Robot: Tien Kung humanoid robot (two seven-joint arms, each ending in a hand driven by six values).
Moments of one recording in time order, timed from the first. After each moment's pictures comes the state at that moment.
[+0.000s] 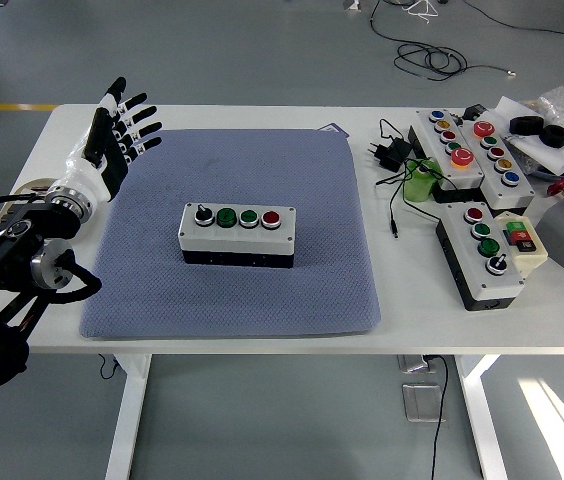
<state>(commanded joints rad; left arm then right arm) -0.60 0.28 -1.09 -1.15 0.65 0.21 0.05 0.09 -0.14 0.99 0.18 -0.44 -0.33 -0.20</state>
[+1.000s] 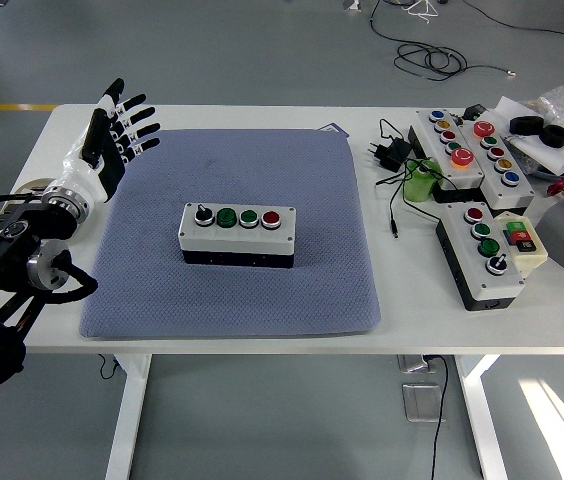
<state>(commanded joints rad) -0.59 0.28 -1.10 -1.14 0.67 0.20 0.05 0.09 -0.14 0.99 0.18 -0.44 -0.33 -0.21</state>
